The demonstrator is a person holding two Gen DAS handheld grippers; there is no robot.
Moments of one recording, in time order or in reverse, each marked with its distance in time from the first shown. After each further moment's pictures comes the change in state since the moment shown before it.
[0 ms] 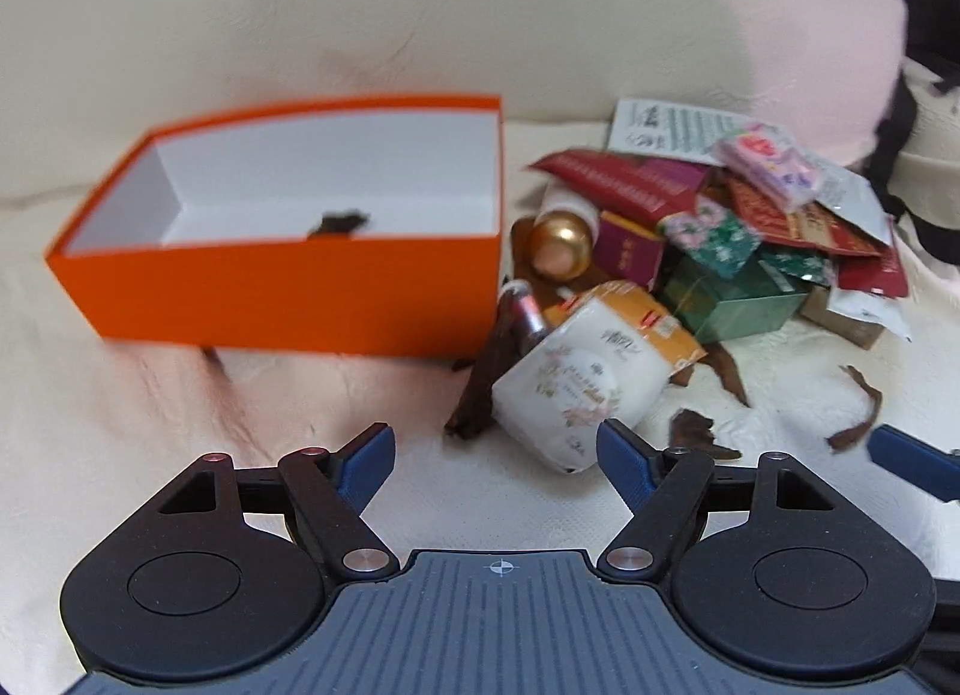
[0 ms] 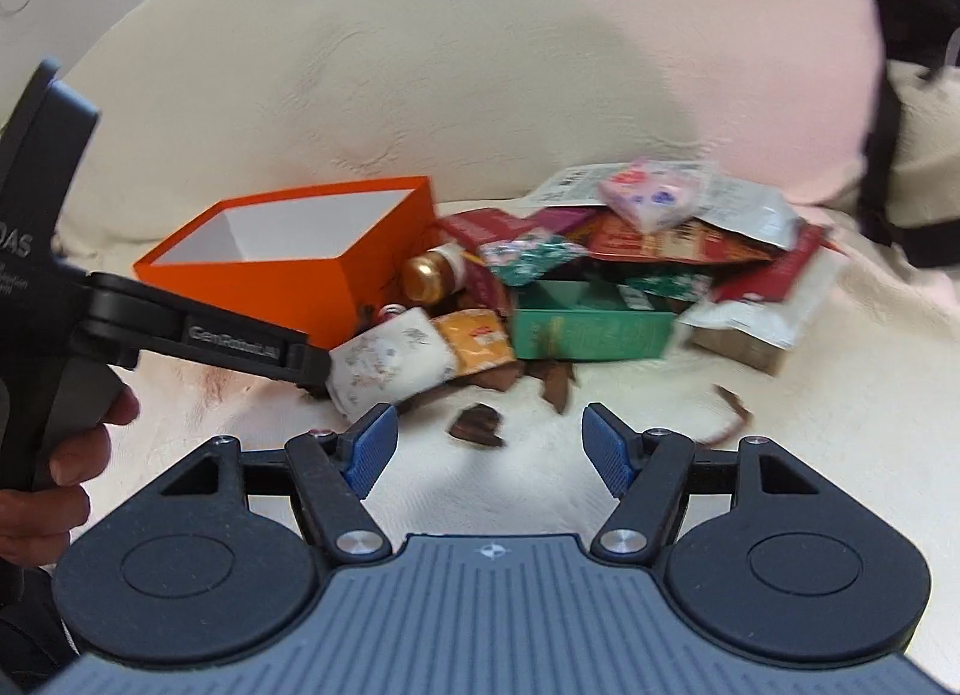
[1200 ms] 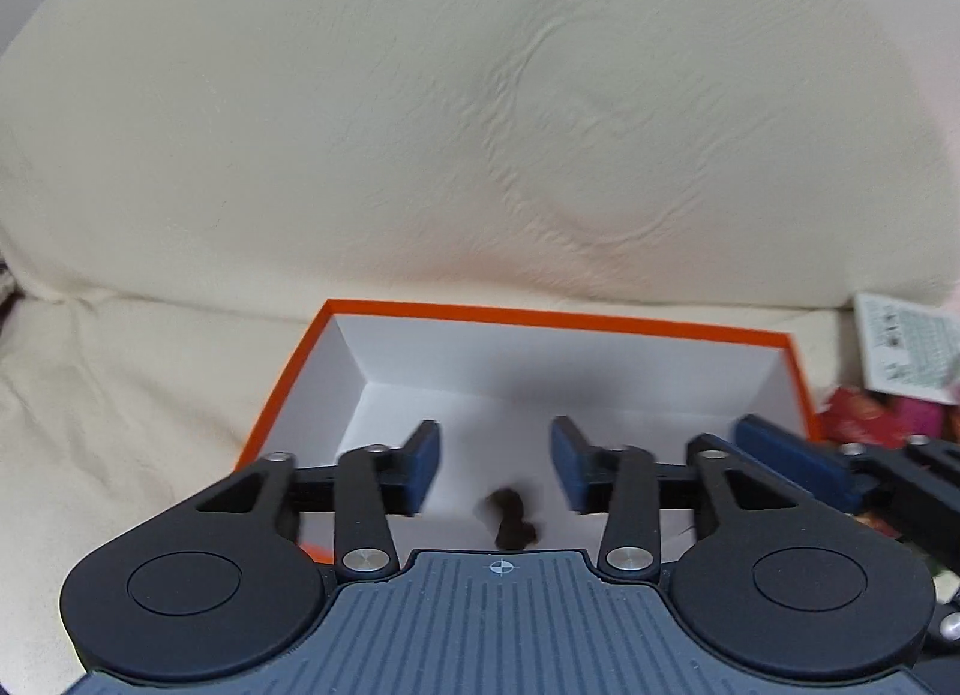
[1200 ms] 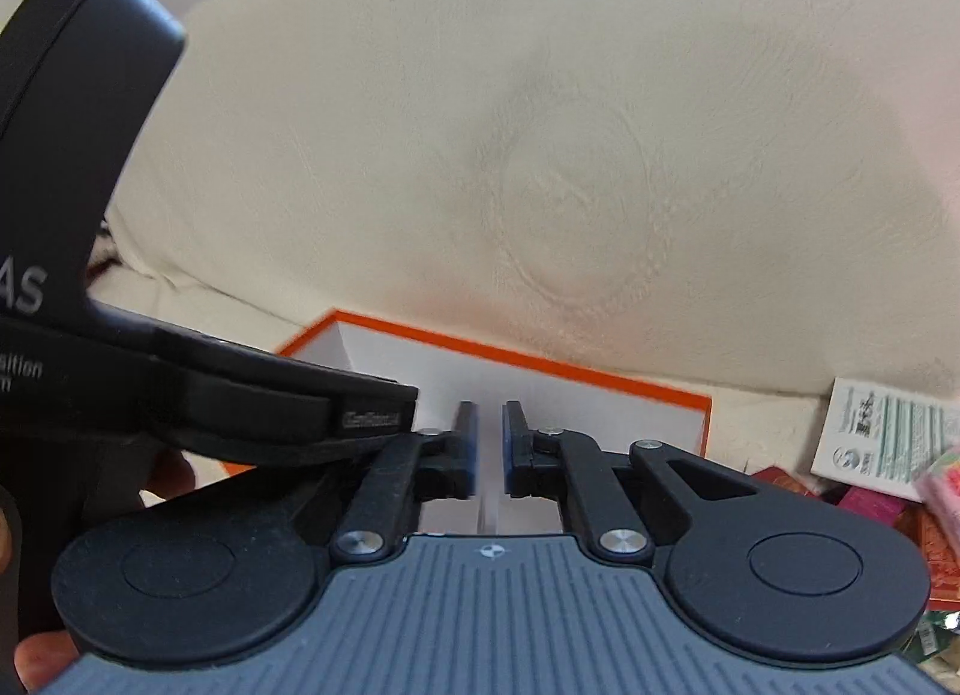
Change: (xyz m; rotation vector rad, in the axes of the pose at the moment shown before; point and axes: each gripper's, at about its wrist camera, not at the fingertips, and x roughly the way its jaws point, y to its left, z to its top) left arm 0.015 0.122 0.133 -0.060 -0.111 0.219; right arm 0.151 0.137 0.142 -0.125 -0.027 0.113
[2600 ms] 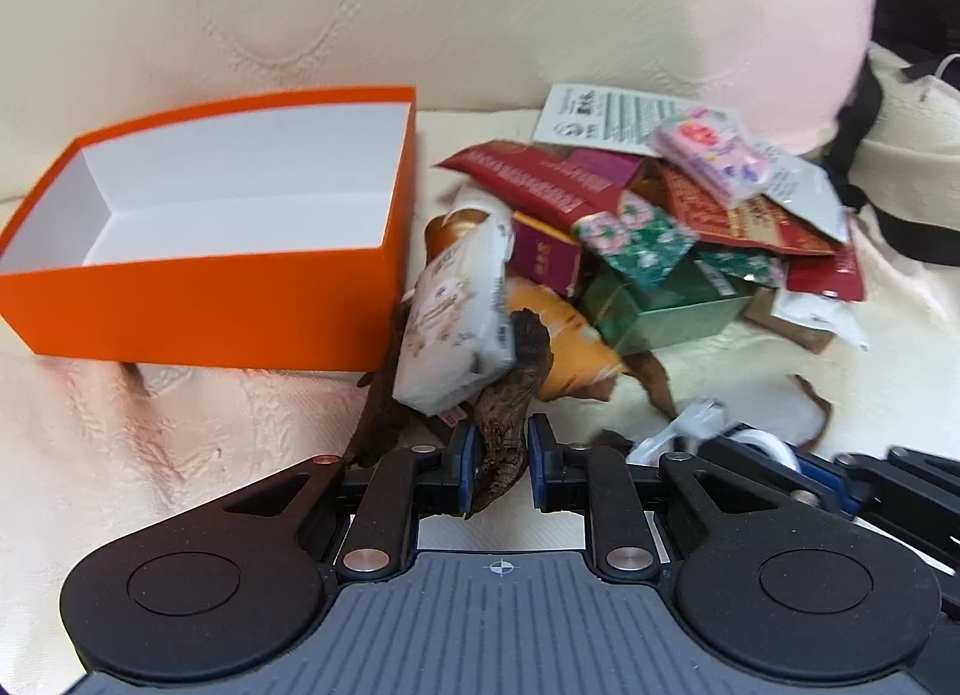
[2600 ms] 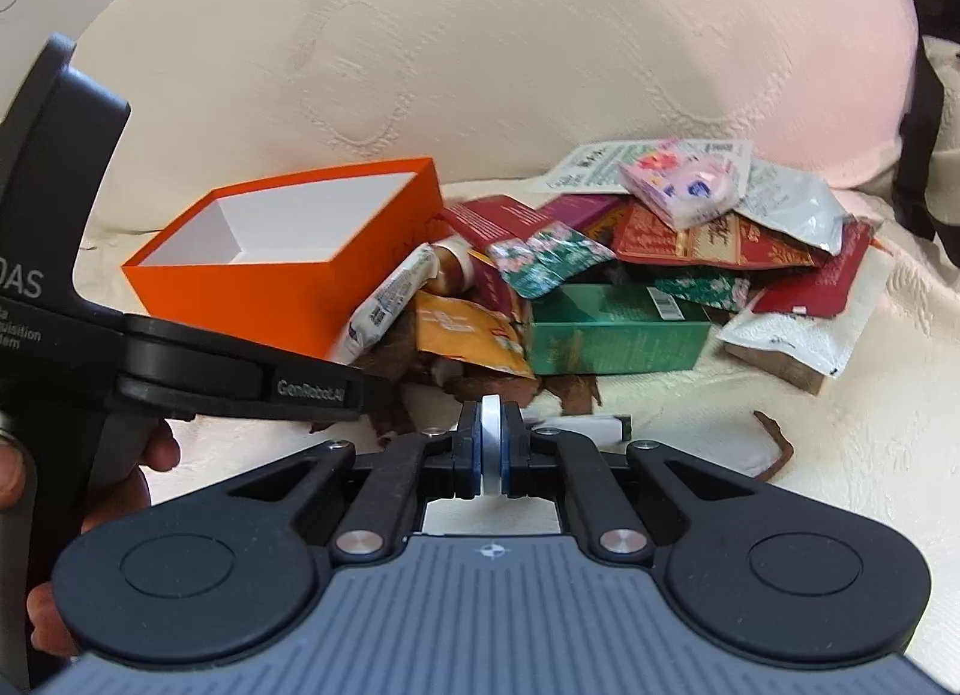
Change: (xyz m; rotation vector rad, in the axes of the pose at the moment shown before) left arm -0.056 -0.144 -0.125 0.096 0.131 -0.296; right arm -0.151 -0.104 -0.125 0.156 0.090 -0.098
